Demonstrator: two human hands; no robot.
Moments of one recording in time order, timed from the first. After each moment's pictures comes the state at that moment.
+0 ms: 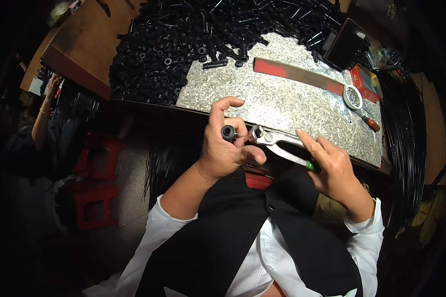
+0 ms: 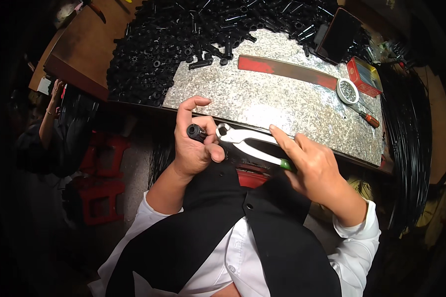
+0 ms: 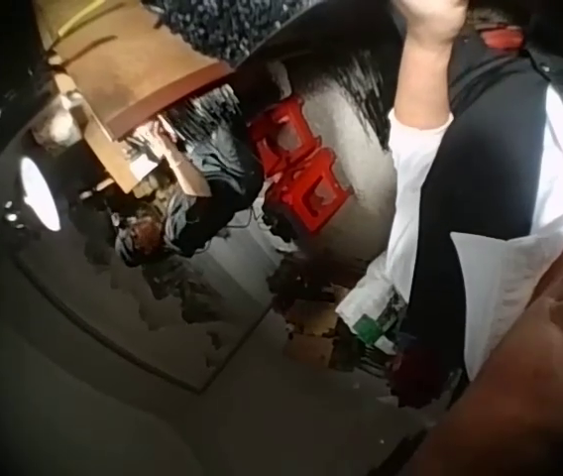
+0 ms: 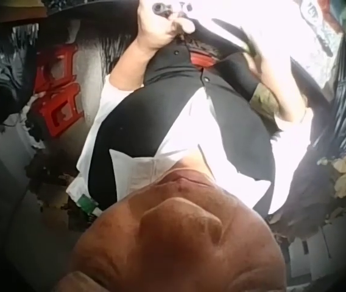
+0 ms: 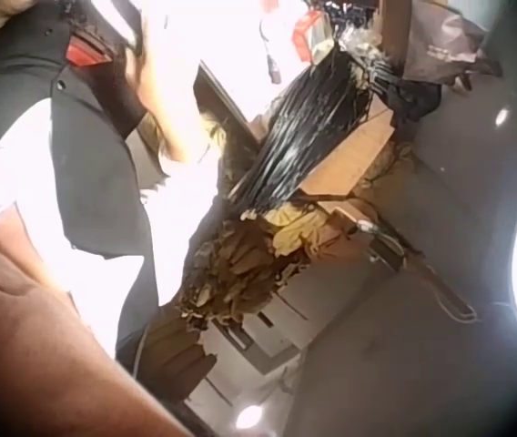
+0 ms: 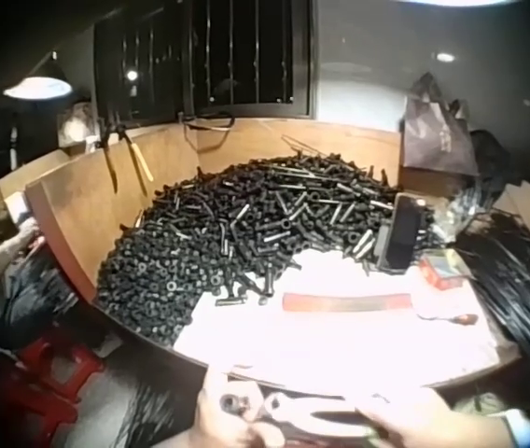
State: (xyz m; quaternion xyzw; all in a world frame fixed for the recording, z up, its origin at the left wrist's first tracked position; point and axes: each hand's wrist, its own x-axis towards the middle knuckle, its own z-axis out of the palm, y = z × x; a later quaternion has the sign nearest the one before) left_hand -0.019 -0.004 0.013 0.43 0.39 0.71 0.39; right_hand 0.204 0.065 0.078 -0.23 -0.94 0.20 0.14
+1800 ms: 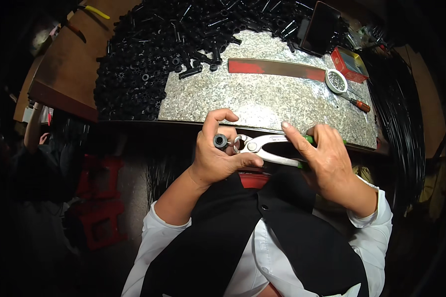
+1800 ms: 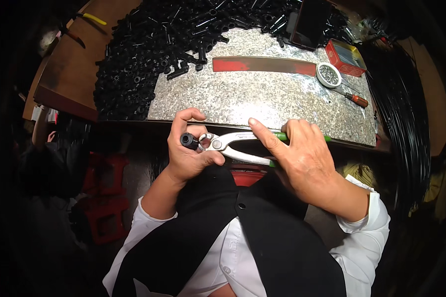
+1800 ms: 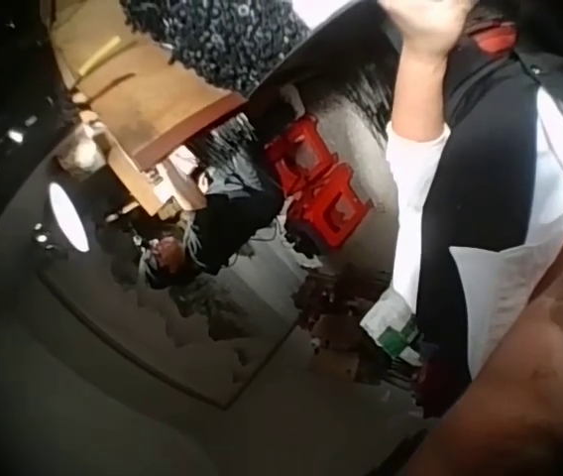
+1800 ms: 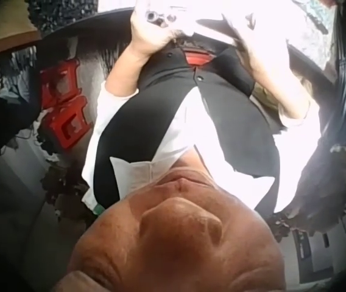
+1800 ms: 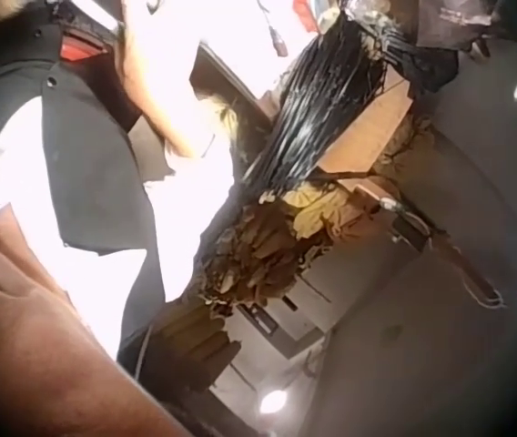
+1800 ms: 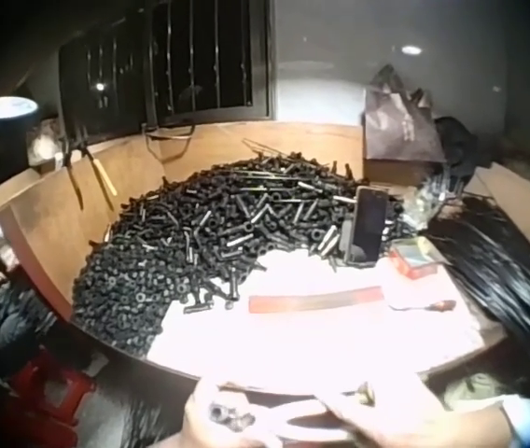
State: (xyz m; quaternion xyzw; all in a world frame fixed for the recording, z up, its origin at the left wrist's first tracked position) left_hand -0.013 0.003 0.018 0.58 0.43 0.60 0.34; right_hand 0.215 0.062 0.085 -0.23 -0.96 0.01 0.17
